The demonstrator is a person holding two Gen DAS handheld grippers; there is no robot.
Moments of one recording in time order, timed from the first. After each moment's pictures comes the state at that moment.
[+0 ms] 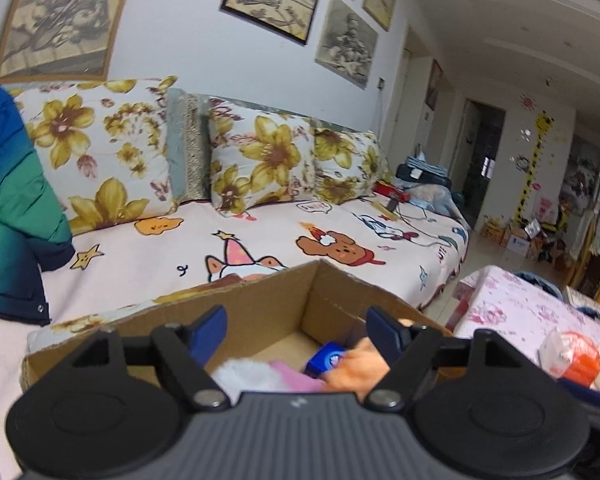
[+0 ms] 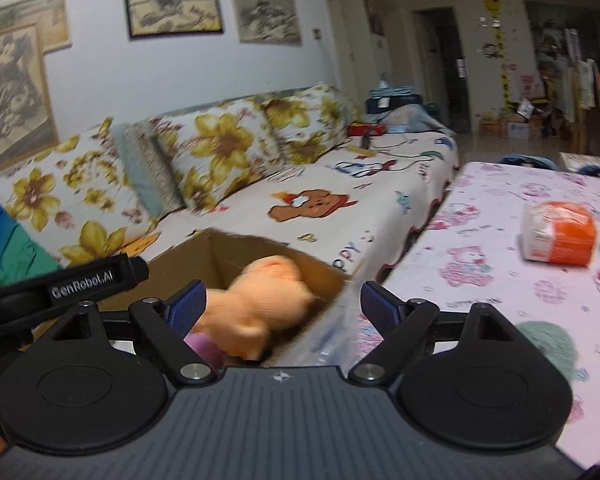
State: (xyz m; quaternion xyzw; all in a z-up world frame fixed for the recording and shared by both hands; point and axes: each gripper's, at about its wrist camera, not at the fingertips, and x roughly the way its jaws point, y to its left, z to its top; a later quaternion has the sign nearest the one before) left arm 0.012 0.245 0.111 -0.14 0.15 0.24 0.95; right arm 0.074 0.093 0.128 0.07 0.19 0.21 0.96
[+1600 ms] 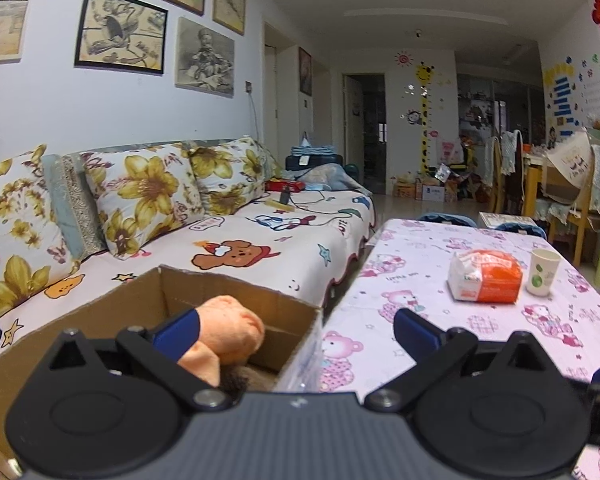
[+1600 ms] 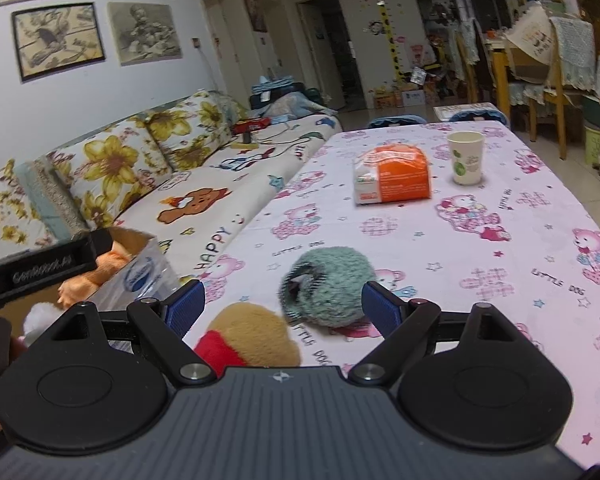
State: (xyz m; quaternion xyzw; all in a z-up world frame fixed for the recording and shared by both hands) left arm 0.025 0.130 0.107 0.00 0.15 0.10 0.98; right arm 0.034 -0.001 0.101 0.14 0.22 0.07 0.96
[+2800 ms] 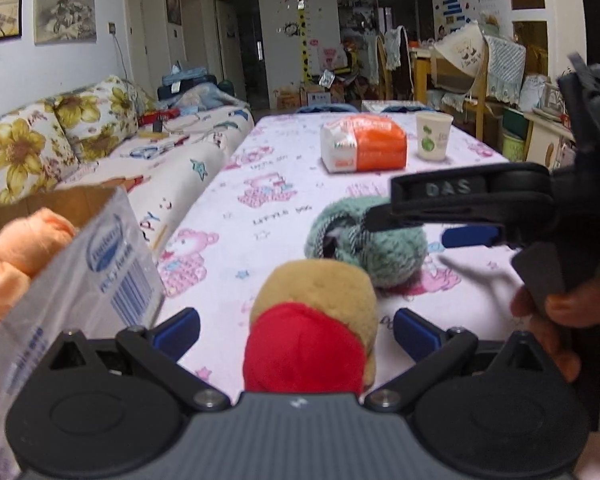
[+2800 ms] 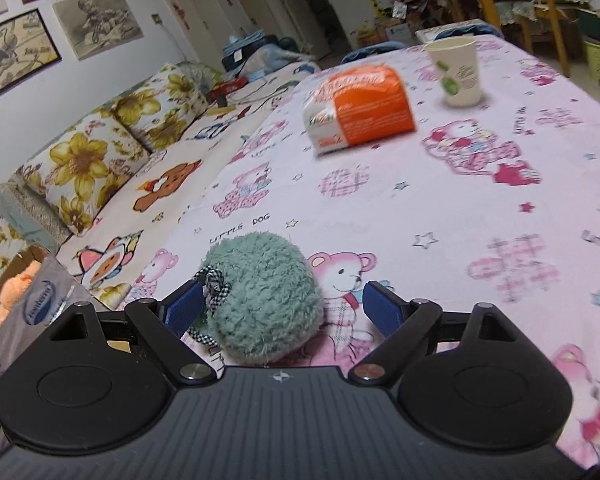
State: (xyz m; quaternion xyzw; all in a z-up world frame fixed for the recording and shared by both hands) left arm 0.055 0.070 0.030 0.07 0.29 -0.07 0.95; right arm 0.140 -0.014 0.038 0.21 0.29 0.09 0.93
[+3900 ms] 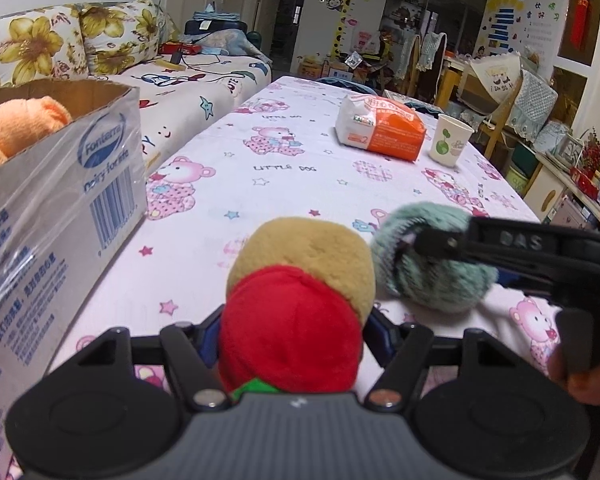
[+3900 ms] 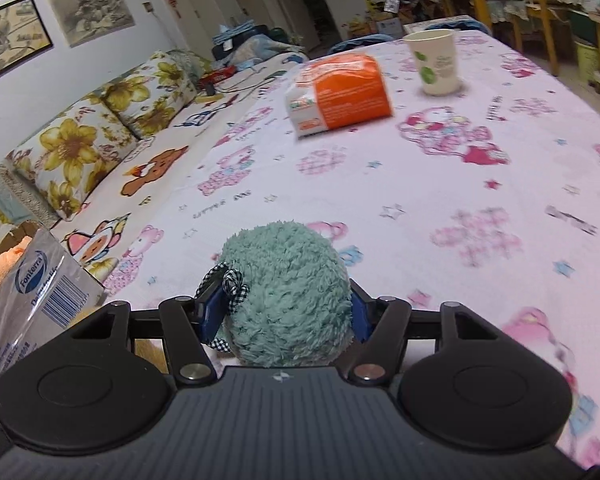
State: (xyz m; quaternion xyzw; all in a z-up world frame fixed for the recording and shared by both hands) left arm 0.058 0.083 0.019 -0.07 0.34 -0.06 0.94; right arm 0.101 -0.034 0.043 0.20 0.31 0.05 0.93
